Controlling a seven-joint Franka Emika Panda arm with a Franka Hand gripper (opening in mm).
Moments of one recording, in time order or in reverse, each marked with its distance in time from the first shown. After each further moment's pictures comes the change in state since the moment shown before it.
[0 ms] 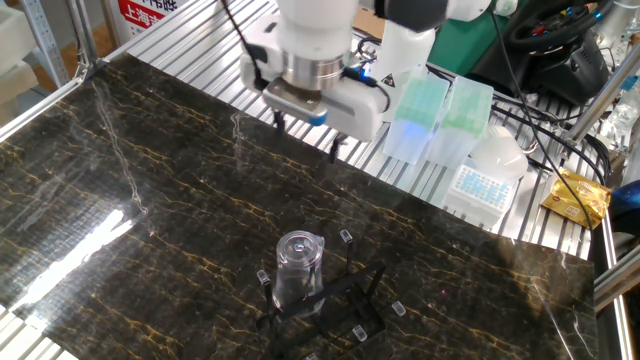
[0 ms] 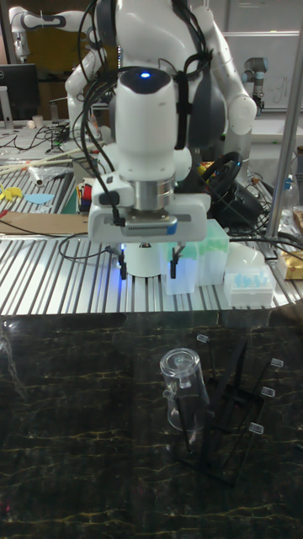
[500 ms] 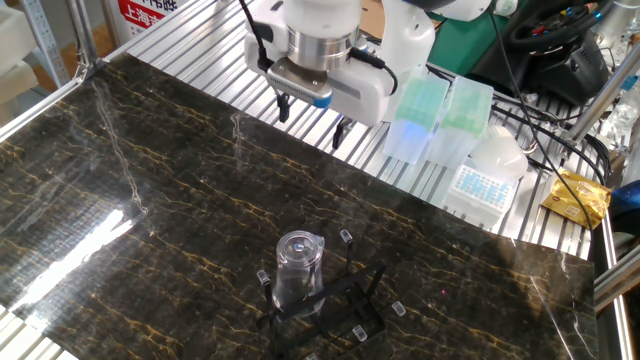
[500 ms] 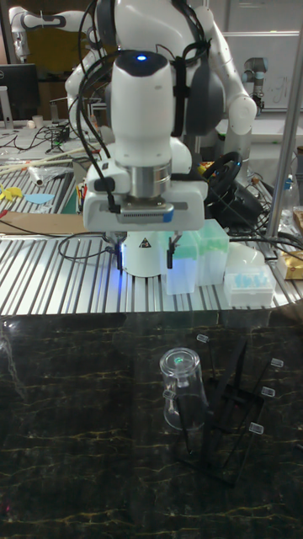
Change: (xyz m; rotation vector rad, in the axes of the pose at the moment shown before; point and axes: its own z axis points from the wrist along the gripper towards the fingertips) arm 0.009 -0.002 -0.020 0.007 0.002 0.016
